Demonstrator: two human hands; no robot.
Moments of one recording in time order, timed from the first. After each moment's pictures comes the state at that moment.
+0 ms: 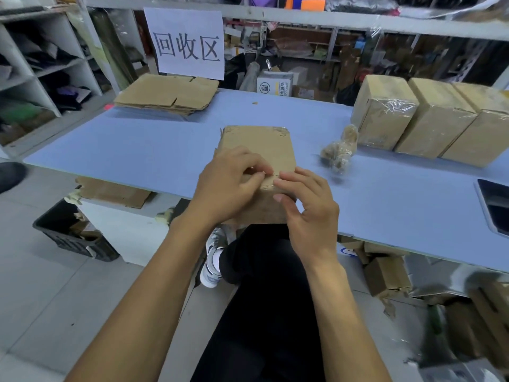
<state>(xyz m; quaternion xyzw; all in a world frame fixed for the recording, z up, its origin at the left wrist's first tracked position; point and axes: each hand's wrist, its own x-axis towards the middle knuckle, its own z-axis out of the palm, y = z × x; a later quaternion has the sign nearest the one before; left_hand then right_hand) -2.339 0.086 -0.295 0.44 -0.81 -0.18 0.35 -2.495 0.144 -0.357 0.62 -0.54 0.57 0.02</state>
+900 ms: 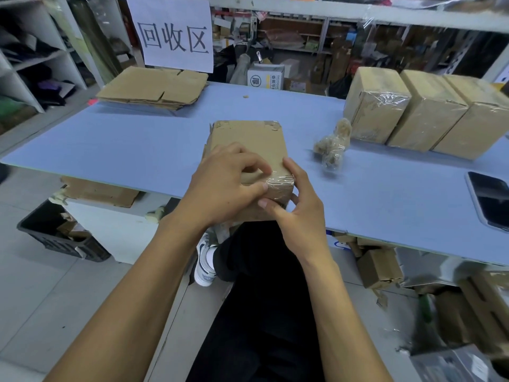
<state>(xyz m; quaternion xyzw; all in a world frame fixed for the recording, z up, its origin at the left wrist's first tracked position) -2.345 0.091 -0.285 0.44 -0.82 -0.21 0.31 -2.497 0.138 -0.362 0.53 -0.56 0.57 -0.30</state>
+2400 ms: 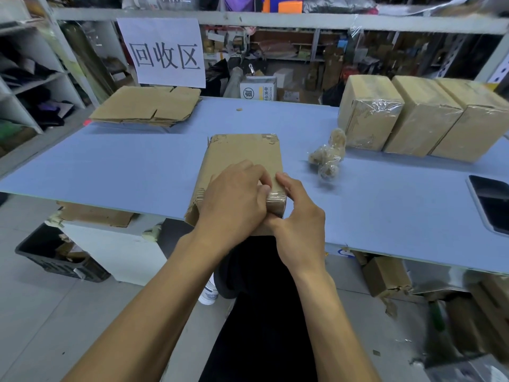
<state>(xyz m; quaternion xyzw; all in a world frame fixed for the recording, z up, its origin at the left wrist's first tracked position) -2.379 0.089 -0.288 0.46 -0.83 -0.09 0.30 -2.491 0.139 -0.339 0.49 -0.62 0.56 -0.25</state>
